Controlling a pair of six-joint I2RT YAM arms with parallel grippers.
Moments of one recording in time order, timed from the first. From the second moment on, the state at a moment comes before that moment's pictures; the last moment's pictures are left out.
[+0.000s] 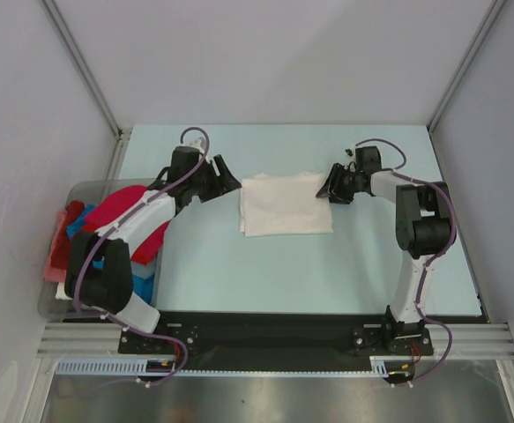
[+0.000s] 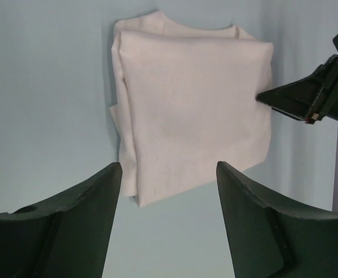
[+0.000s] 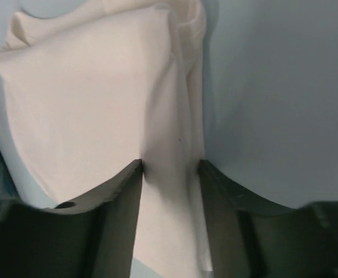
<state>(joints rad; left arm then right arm) -0.30 1.57 1.09 -0.18 0.24 -0.62 0.10 2.03 1.30 -0.20 -0.50 0.46</state>
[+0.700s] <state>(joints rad) -0.36 1.26 0.94 -0.25 0.23 -0.60 -0.17 1.96 1.38 -0.50 0.00 0.38</state>
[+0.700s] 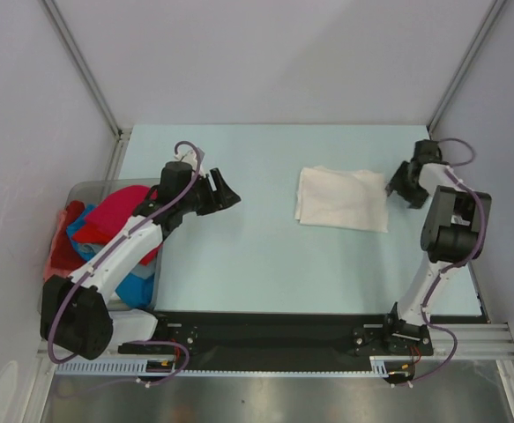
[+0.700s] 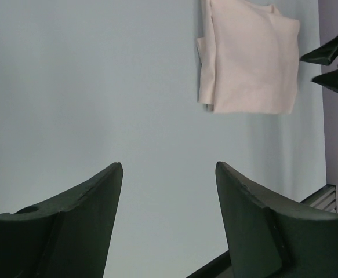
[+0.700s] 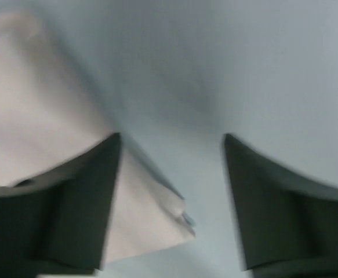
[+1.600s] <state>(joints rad) -0.38 1.01 0.90 -0.39 0.14 -0.56 0.41 1.90 1.42 -0.43 0.09 0.44</state>
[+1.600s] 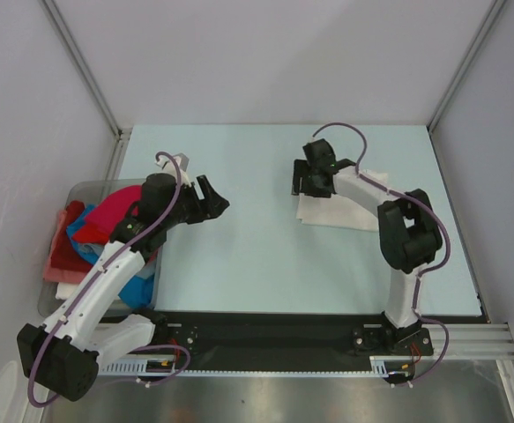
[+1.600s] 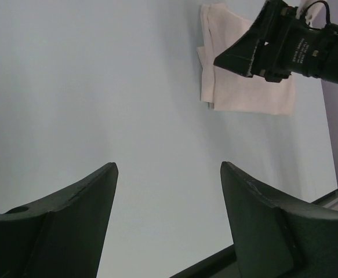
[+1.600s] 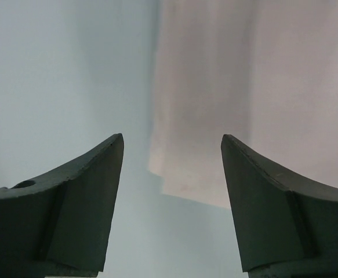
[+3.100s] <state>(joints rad) -0.36 0.98 0.89 -0.47 0.07 -0.53 0.50 1.53 1.10 -0.37 0.22 0.34</state>
